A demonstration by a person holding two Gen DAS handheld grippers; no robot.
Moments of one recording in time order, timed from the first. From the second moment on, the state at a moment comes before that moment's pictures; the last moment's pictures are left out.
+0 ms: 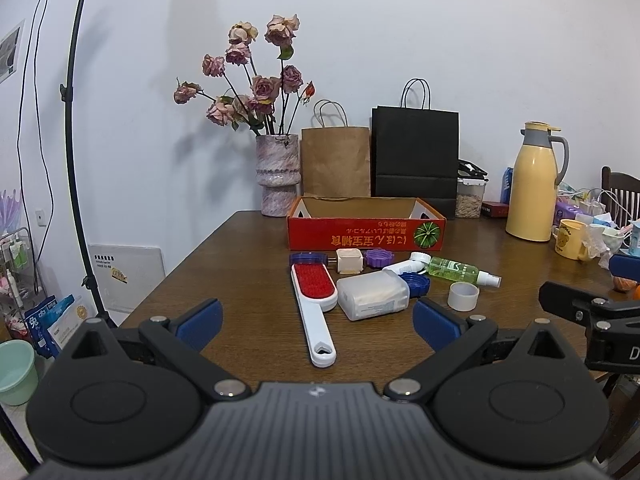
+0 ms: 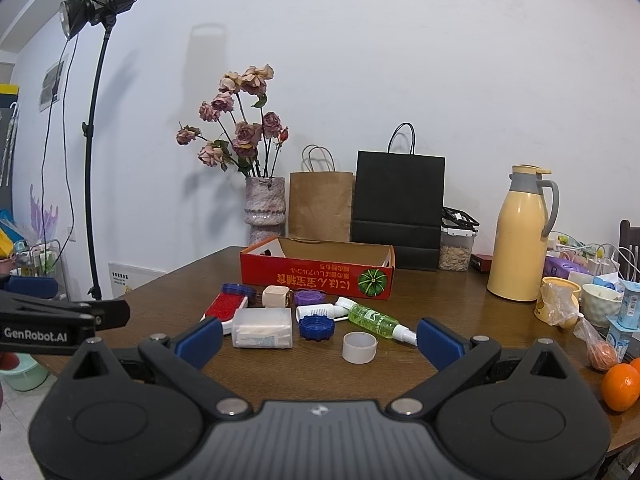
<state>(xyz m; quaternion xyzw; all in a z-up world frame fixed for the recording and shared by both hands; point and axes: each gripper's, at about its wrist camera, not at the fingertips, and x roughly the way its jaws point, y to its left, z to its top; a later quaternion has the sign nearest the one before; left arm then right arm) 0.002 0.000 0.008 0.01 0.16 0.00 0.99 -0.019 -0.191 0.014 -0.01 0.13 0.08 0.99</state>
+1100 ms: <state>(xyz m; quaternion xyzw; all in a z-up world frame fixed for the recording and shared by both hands) 0.098 0.008 -0.016 0.00 0.23 0.02 0.97 0.076 -0.193 -0.017 -0.02 0.18 0.08 0.98</state>
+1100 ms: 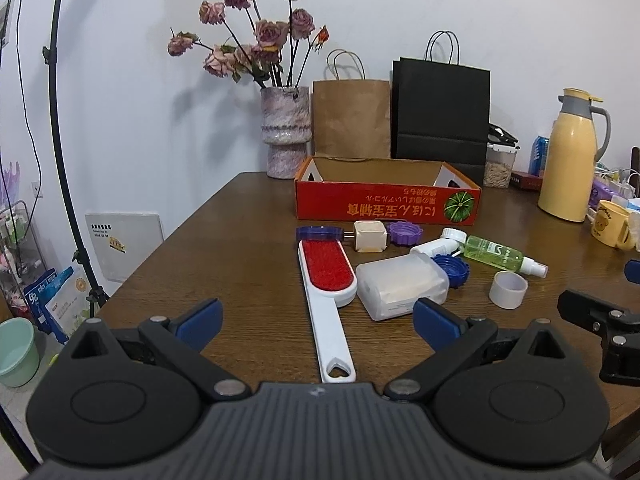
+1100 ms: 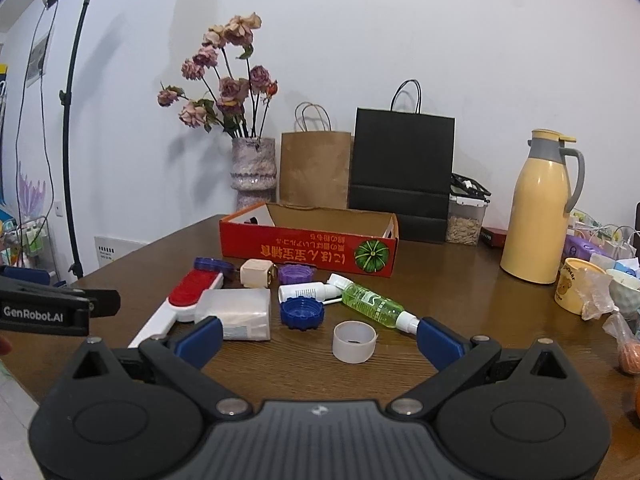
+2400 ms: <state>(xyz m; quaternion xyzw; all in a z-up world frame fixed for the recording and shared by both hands) 0.247 0.024 -0.049 -0.01 0.30 0.05 0.95 0.243 -0.214 -0.078 -0.03 0.32 0.10 0.94</state>
